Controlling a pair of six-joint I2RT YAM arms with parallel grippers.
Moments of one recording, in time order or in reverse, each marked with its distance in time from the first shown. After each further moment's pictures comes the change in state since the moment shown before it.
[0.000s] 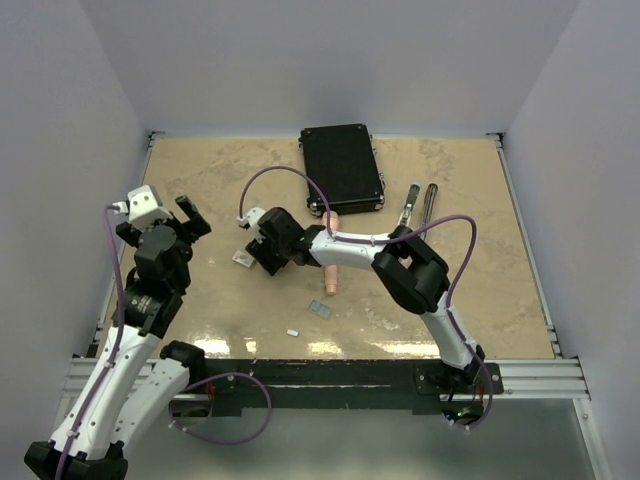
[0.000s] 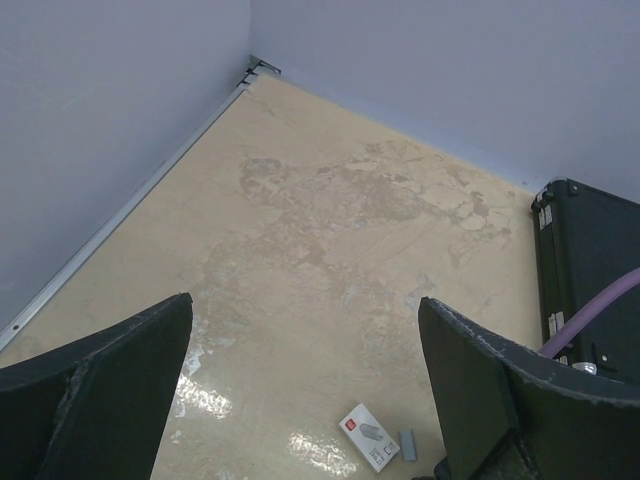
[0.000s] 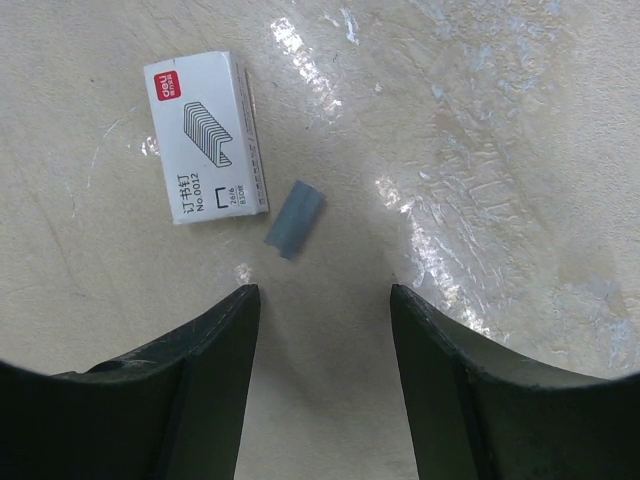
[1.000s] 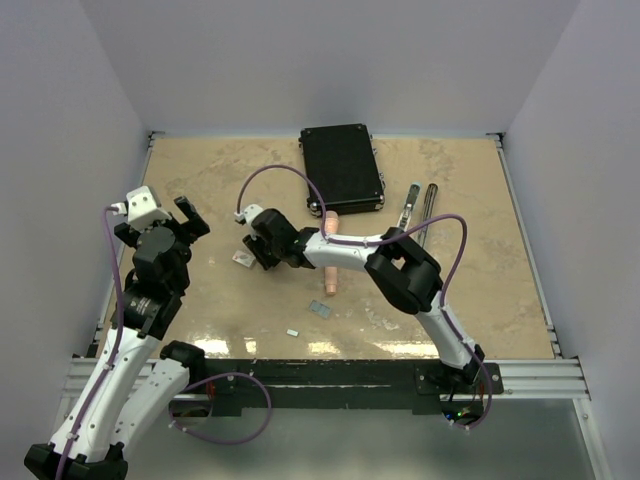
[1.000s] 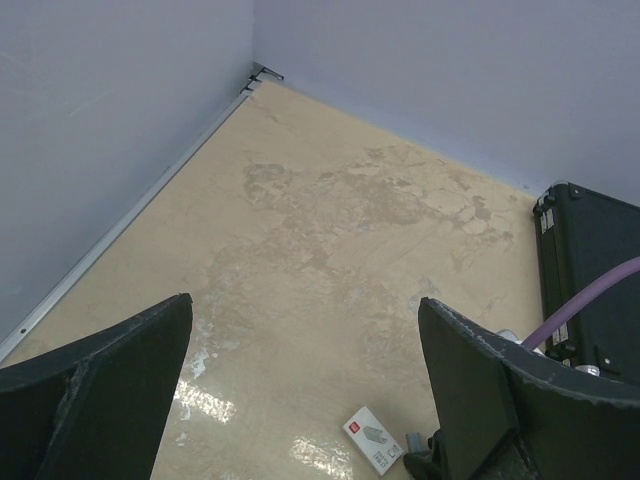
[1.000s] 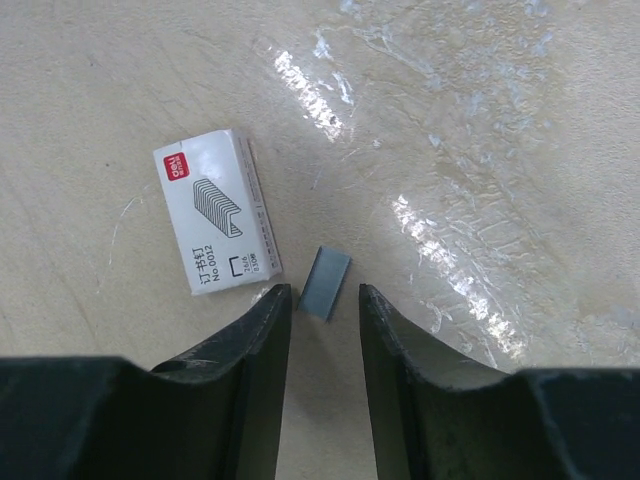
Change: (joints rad) left arm 0.000 -0.008 0.000 0.000 -0.005 0.014; right arm 0.025 0.048 0.048 0.053 0.050 0.102
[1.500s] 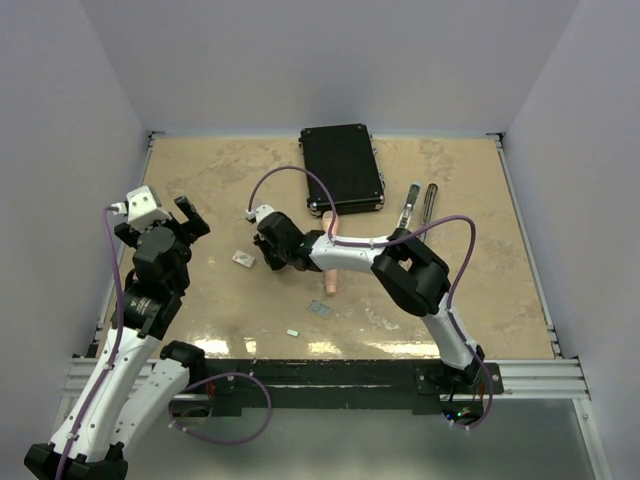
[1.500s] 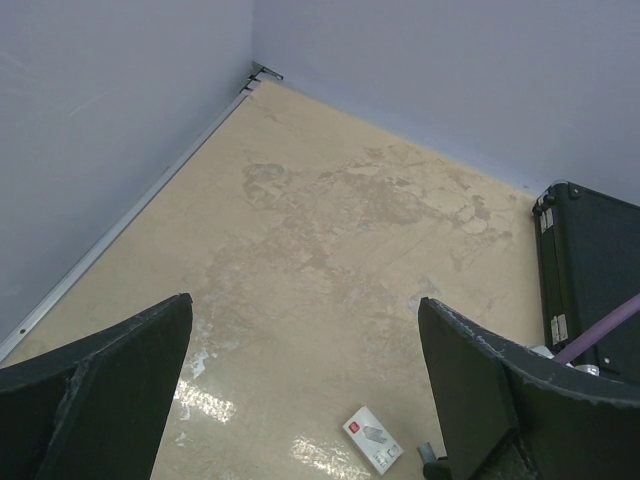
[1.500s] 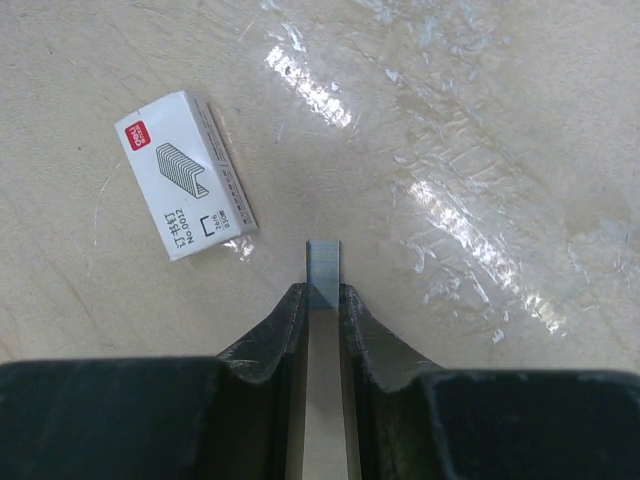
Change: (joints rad) left arm 0.000 0.001 0.000 0.001 0.002 0.001; right arm 0.000 -0.051 -0.082 0.018 0.058 0.114
